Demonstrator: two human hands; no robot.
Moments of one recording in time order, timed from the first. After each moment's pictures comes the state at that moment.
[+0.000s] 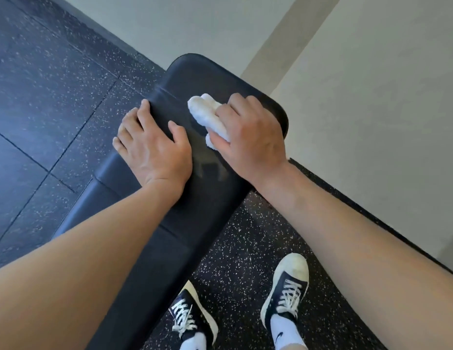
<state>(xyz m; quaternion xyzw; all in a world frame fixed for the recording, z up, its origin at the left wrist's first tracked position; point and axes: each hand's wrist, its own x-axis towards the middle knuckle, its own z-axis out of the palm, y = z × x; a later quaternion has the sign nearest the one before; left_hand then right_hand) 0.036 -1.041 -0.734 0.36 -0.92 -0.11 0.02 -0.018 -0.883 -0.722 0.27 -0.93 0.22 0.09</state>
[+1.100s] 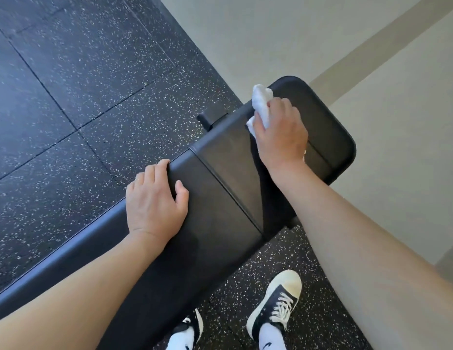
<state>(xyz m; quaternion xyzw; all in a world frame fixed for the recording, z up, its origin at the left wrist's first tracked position) 0.231 -1.168 -0.725 0.32 -0.93 -0.16 -0.04 0.005 -1.015 -0.706 0.20 -0.97 0.12 0.04</state>
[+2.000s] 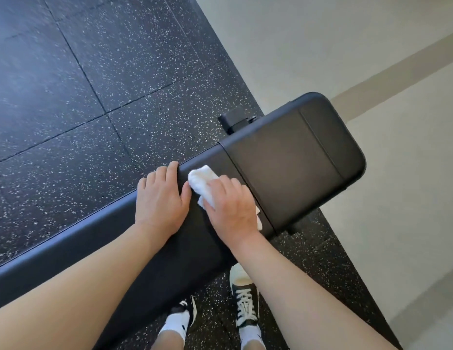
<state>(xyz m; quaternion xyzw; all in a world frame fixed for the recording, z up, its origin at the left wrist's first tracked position) 0.278 -1.188 -0.707 0.33 -0.92 -0.17 -0.12 0.194 -1.040 -0.708 0.39 -0.91 0.13 -0.02</state>
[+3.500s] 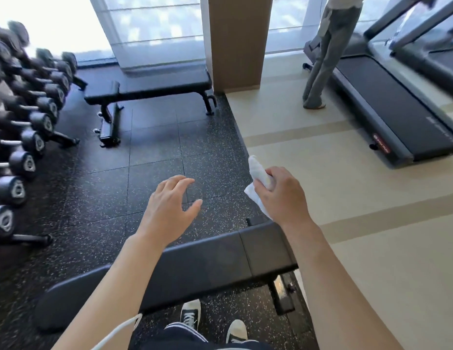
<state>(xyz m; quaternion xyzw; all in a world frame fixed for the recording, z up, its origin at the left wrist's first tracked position) 0.355 -1.131 -0.093 0.39 -0.89 -0.20 0.12 0.116 -0.991 -0.105 0.42 -0.83 0.36 -0.03</state>
